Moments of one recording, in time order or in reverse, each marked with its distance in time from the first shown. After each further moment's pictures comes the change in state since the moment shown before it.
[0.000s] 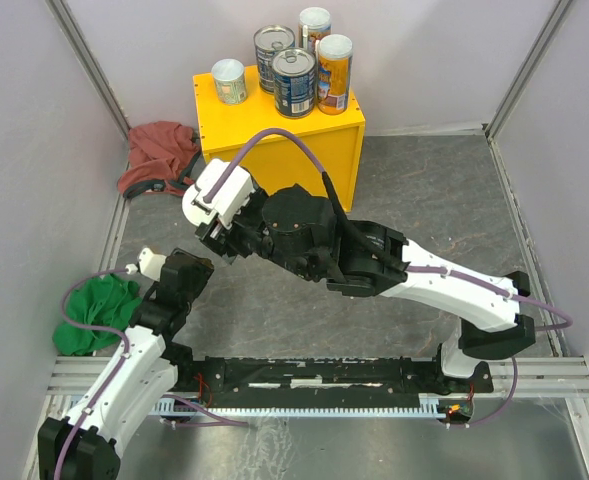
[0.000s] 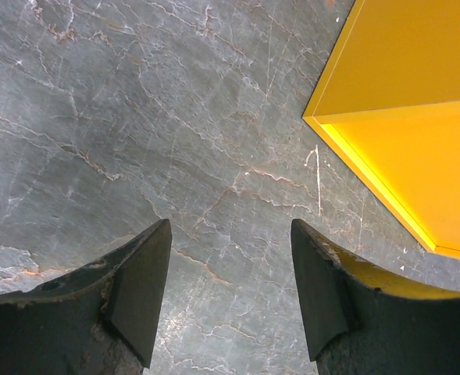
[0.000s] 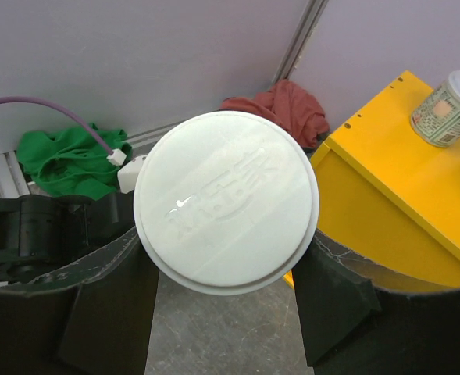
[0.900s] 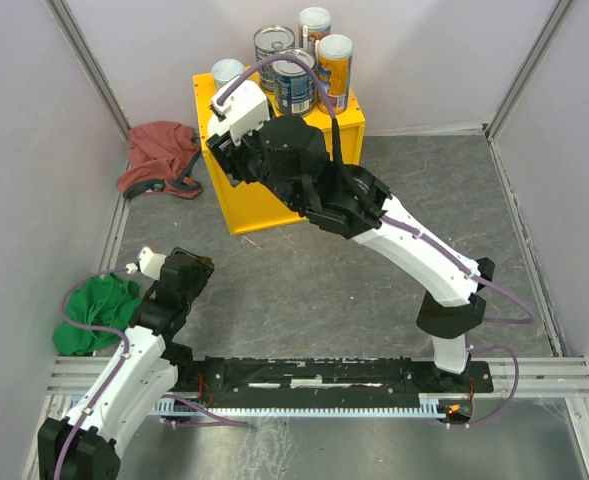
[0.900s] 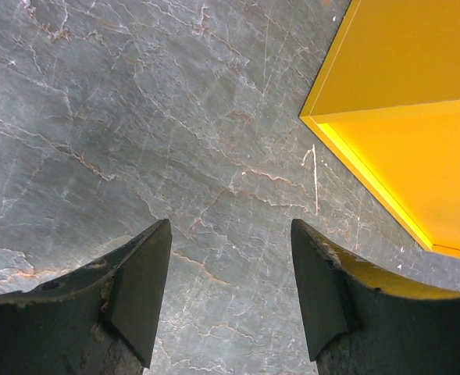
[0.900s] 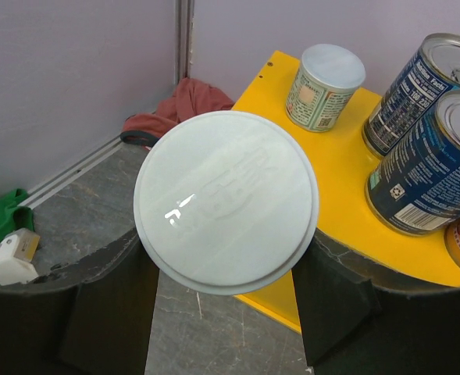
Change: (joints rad) left arm 0.000 0.002 0.000 0.014 0.007 0.000; right arm -0.263 0.238 0.364 -0.100 0.035 0.060
